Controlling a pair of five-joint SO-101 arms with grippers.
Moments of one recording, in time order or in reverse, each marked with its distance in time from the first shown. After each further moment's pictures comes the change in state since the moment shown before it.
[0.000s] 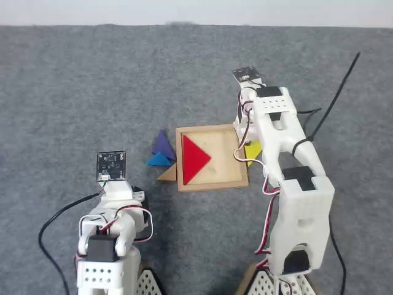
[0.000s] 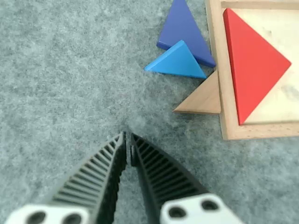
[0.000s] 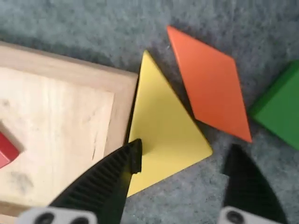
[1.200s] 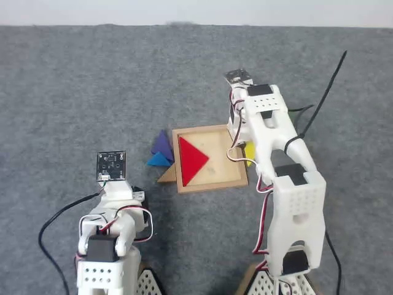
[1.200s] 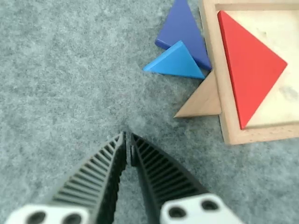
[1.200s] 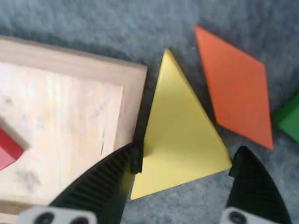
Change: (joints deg) left arm 0.0 0.0 0.0 0.0 0.0; right arm -3.1 4.6 -5.3 4.2 -0.6
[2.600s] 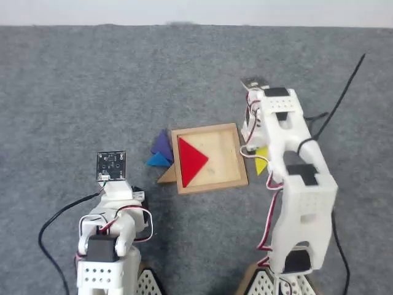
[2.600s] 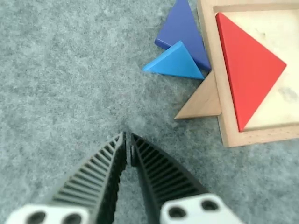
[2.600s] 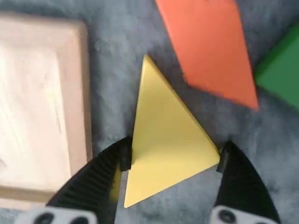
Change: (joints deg) left arm 0.0 0.0 0.0 0.0 0.0; right arm 6.3 -6.0 9.6 0.3 0.6
